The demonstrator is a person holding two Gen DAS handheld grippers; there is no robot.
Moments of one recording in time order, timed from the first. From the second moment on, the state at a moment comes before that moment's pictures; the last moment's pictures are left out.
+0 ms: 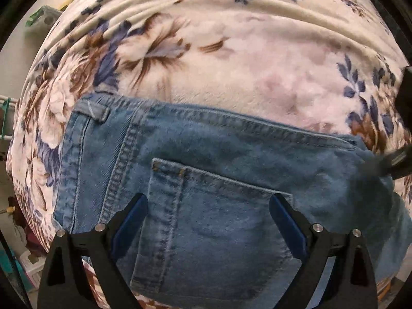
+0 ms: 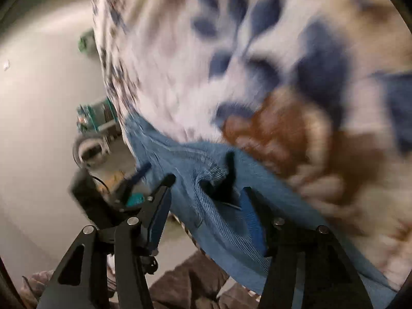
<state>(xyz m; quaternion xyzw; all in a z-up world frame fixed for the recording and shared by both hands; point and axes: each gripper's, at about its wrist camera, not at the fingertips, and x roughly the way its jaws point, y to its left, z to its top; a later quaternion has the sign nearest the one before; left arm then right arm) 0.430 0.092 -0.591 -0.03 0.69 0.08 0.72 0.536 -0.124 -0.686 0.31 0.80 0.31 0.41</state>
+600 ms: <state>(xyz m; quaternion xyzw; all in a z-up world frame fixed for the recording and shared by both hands) 0.438 0.099 -0.573 -0.05 0.68 0.06 0.73 0.545 -0.087 -0.713 0.40 0.77 0.31 0.39</state>
